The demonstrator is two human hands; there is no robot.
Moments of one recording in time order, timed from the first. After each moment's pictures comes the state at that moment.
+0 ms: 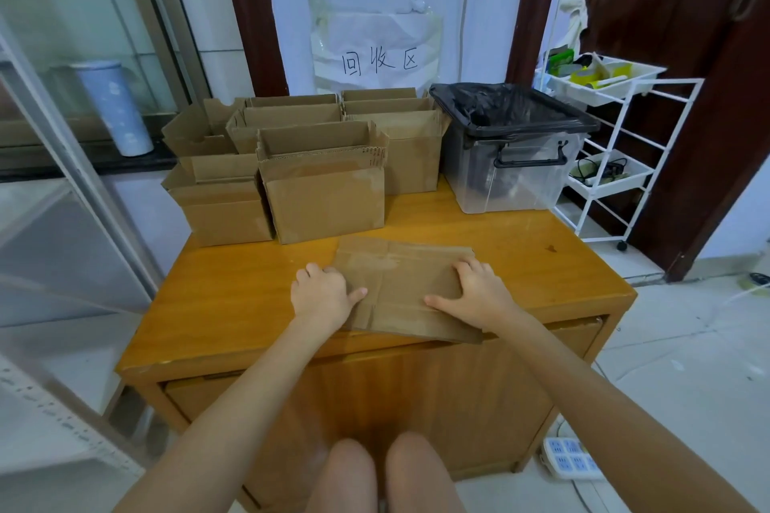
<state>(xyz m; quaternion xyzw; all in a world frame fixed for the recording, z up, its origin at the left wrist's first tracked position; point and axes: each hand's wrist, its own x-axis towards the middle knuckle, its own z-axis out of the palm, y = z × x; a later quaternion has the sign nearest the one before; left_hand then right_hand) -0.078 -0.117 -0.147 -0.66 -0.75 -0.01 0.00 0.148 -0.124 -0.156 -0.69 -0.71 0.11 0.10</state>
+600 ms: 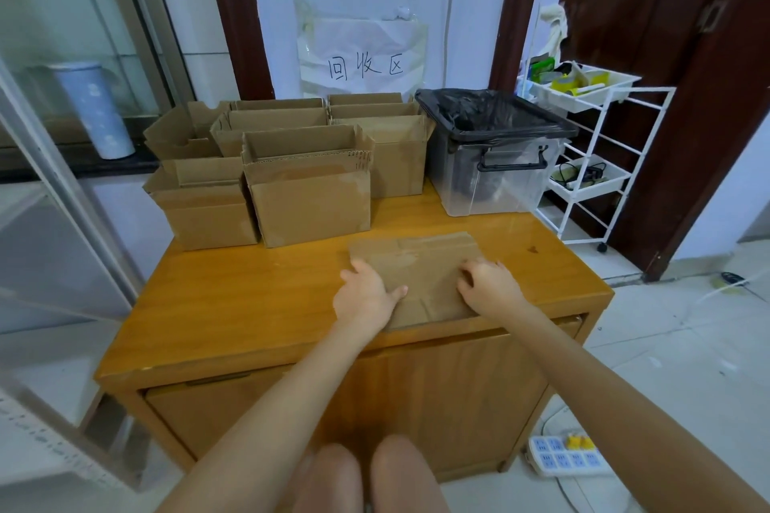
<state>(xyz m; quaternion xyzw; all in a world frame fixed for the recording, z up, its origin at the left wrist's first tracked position) -0.007 -0.126 -0.138 -0.63 -0.75 -0.12 -0.16 0.181 -0.119 -0.151 -0.71 -0.69 0.09 0.13</state>
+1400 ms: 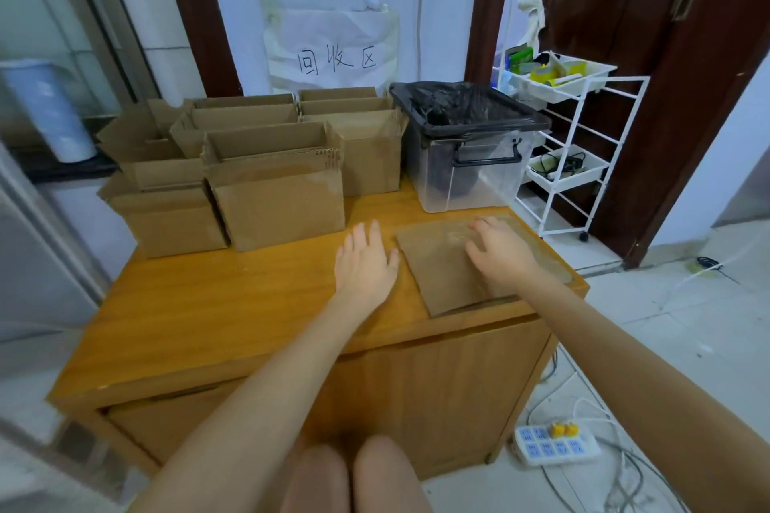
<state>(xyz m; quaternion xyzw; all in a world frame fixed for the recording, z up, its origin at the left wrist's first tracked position) 0.022 -0.096 -0.132 -0.75 -0.63 -0.21 -0.03 0.235 -0.101 -0.118 -0.69 -0.70 0.04 0.17</state>
